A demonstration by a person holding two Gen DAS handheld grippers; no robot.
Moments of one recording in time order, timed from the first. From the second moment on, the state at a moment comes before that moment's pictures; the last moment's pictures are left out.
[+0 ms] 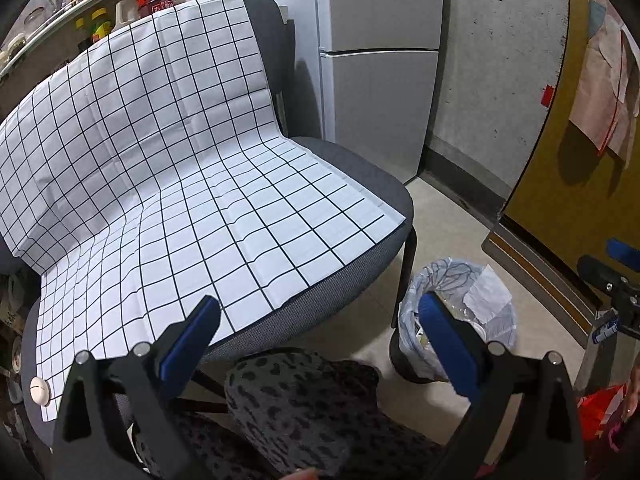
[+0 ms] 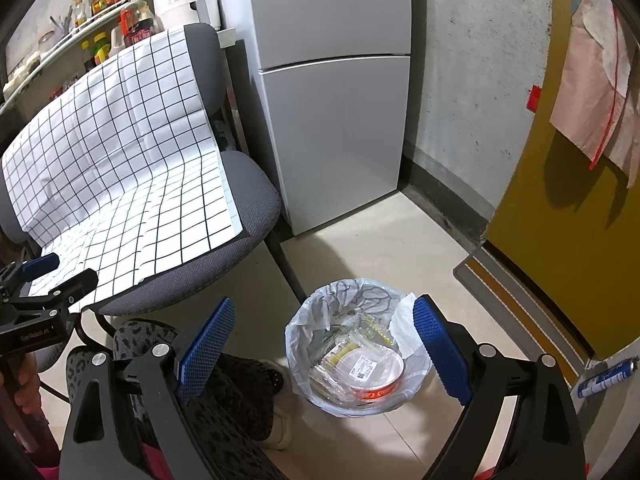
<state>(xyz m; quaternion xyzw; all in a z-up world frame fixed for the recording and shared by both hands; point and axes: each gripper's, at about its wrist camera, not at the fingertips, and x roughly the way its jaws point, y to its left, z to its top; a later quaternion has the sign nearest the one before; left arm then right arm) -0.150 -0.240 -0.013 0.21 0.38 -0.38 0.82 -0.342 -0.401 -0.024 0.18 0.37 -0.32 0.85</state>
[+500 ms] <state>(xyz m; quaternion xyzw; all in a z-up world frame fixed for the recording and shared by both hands) -0.152 -0.238 -0.013 0.21 0.38 -0.38 0.82 -0.341 -0.400 -0.024 0.18 0.37 -0.32 0.85</state>
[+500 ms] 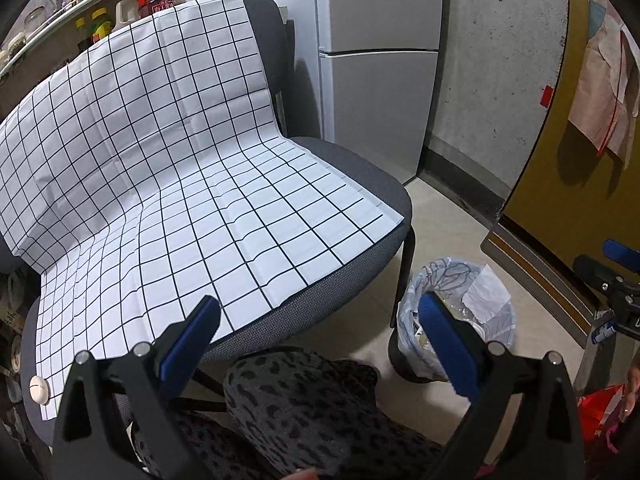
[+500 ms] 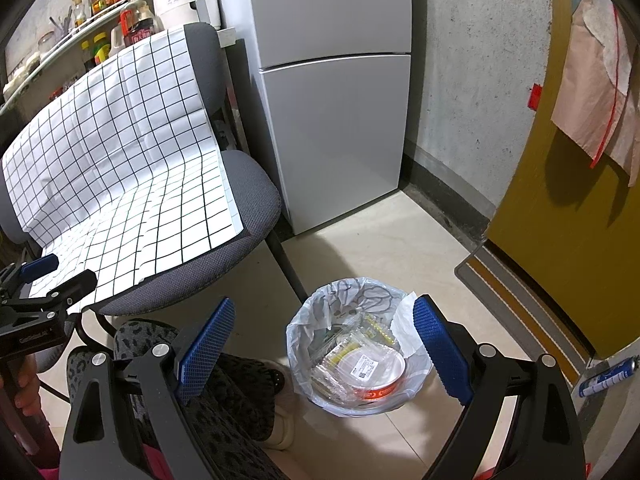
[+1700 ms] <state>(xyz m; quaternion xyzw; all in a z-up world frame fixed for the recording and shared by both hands) -0.150 -0.235 -0.012 0.21 0.38 -0.37 0.82 -0.341 -0.402 -0.025 0.18 0.37 -0.32 0.85</state>
